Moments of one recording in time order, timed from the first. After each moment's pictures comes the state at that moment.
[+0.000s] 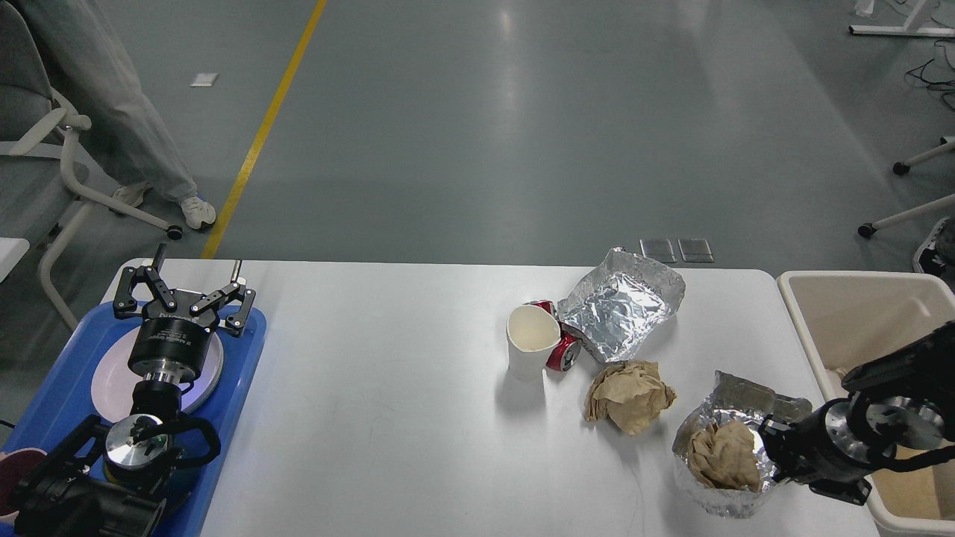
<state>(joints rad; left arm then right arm) -0.35 0.22 -1.22 -0.73 -0.20 -0.56 -0.21 1.52 -0.55 -1.26 1.41 0.25 0.18 -0.13</state>
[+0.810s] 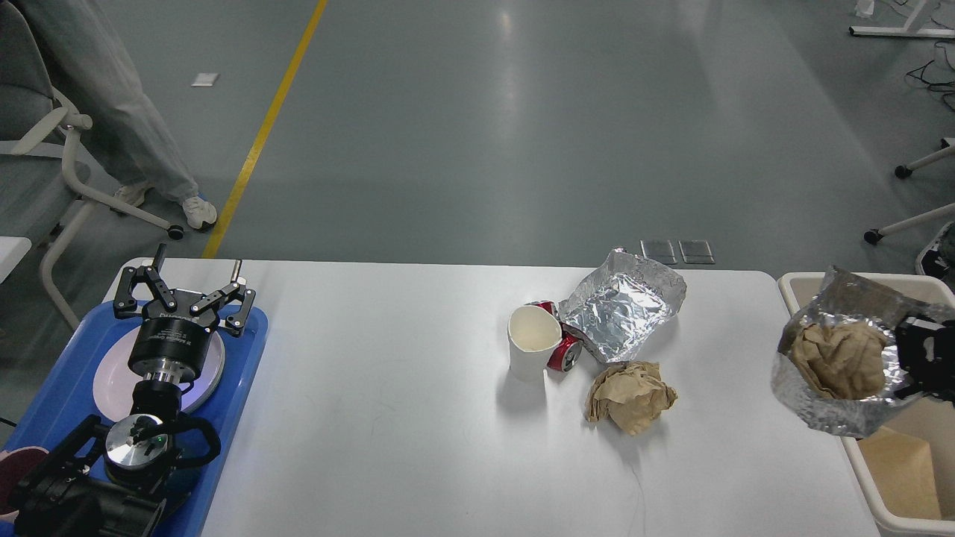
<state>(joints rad) -0.35 0.22 -1.22 -0.73 -0.20 -0.56 -0.21 2.15 -0.71 -1.69 1.53 0.24 0.44 -0.13</state>
